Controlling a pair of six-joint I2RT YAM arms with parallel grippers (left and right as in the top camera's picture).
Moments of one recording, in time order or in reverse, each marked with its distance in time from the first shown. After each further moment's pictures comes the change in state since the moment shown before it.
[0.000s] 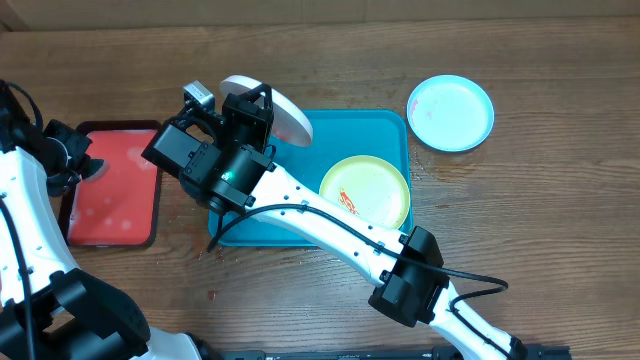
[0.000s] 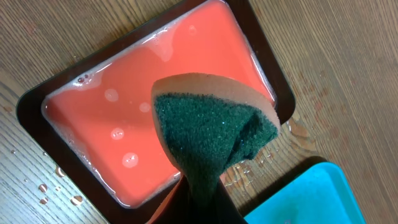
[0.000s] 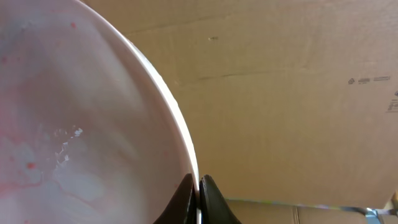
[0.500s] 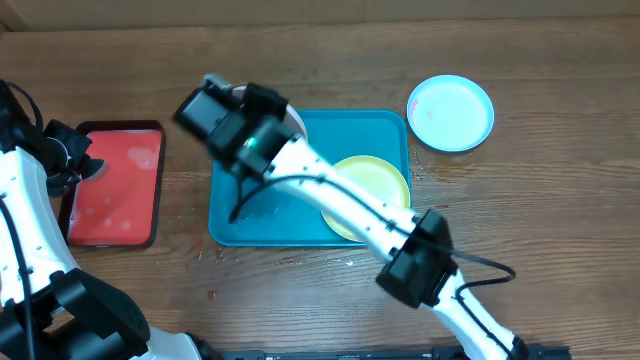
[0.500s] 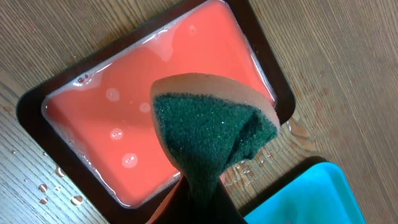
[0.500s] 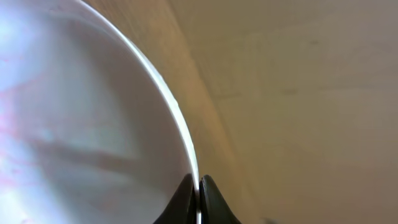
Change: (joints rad) left arm 0.000 0.000 0.000 0.000 0.000 0.000; right arm -0.123 0.007 0.003 -0.047 -0.455 0.055
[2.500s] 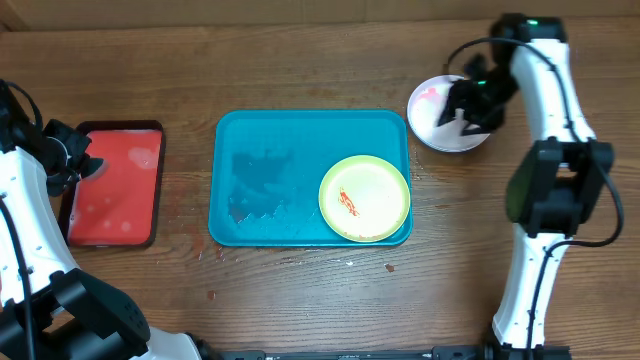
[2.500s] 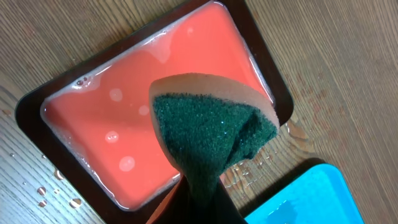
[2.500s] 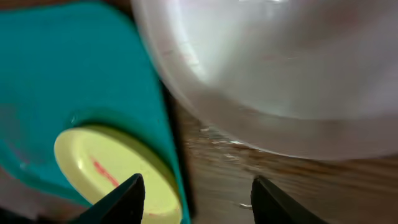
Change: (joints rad) left arm 0.000 0.000 0.000 0.009 0.000 0.000; right arm -0.929 -0.010 -0.264 -0.395 -1.198 0.384
